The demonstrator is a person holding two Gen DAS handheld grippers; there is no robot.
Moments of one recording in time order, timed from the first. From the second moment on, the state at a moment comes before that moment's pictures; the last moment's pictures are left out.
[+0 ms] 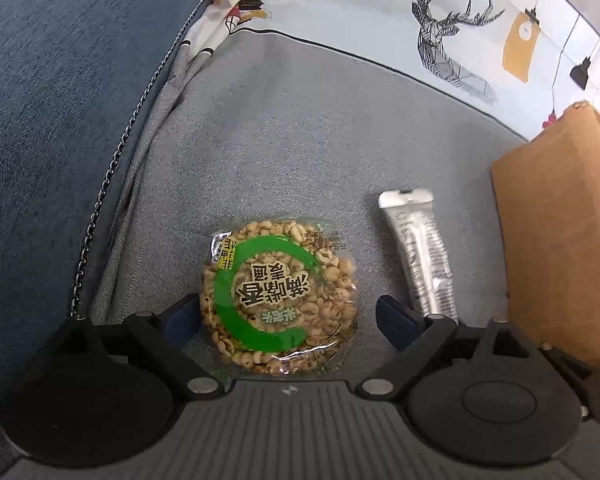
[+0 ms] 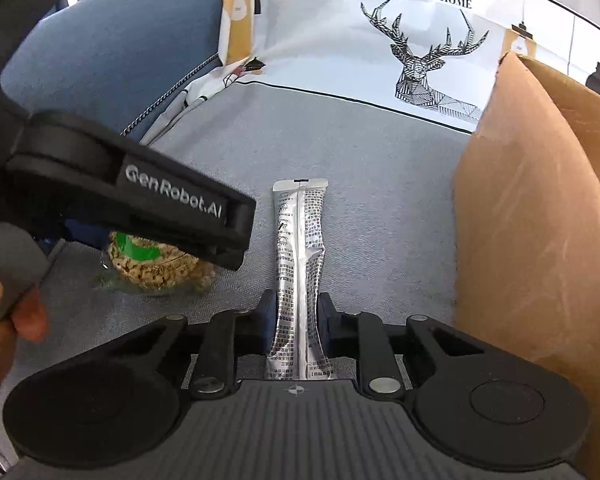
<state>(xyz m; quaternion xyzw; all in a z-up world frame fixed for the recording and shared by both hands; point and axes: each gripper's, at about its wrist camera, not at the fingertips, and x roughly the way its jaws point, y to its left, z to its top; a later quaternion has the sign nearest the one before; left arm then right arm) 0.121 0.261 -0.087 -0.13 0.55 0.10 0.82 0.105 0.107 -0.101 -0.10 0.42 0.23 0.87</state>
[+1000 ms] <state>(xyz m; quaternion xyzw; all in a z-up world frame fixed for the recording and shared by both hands) 0.018 0.195 0.019 -0.17 0.33 0.10 0.92 0.060 -0.055 0.061 0.01 0.26 0.23 0.94</state>
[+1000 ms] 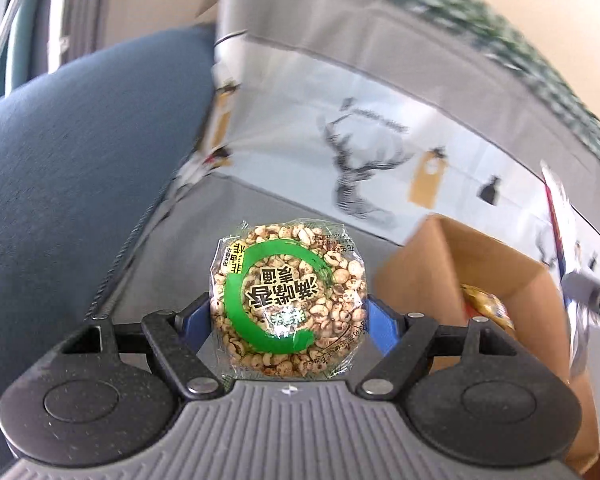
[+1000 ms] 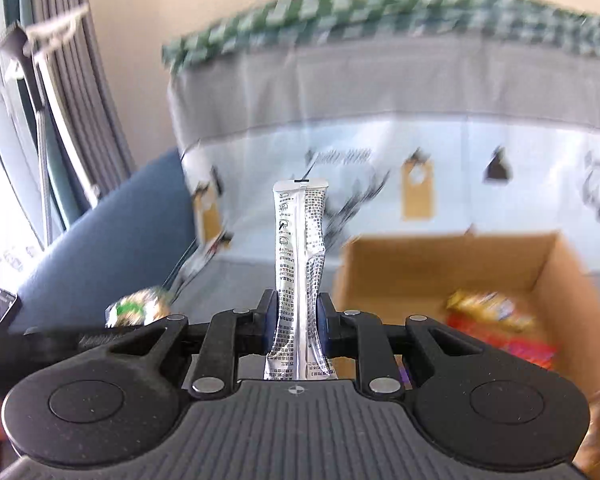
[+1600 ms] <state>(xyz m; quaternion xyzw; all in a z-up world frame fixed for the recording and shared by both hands) 0.021 0.079 0.034 -0.11 0.23 -0.02 0.97 0.039 -0.234 0.031 0.01 0.20 0.13 0.97</state>
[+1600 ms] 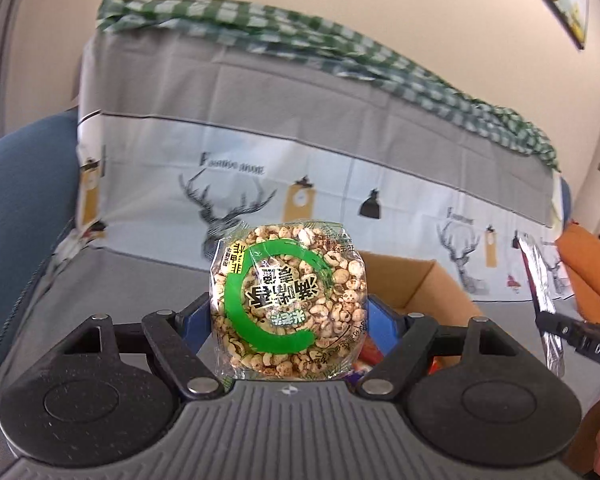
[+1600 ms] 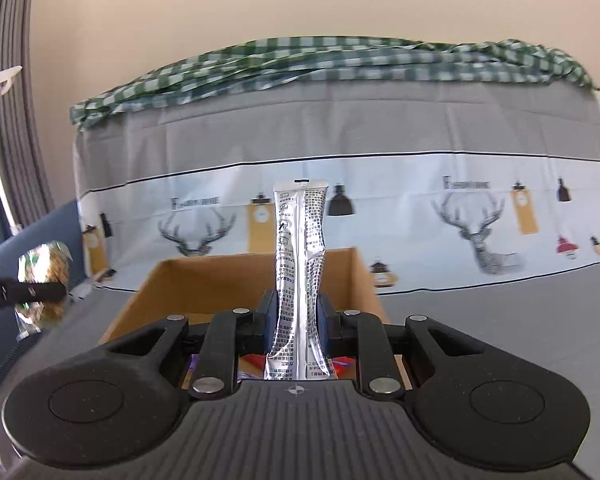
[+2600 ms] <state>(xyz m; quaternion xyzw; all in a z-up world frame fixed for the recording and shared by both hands) 0.033 0.034 0.033 -0.08 0.18 -0.10 0.97 0.037 -0.235 0.026 -0.03 0.17 0.12 0.98</state>
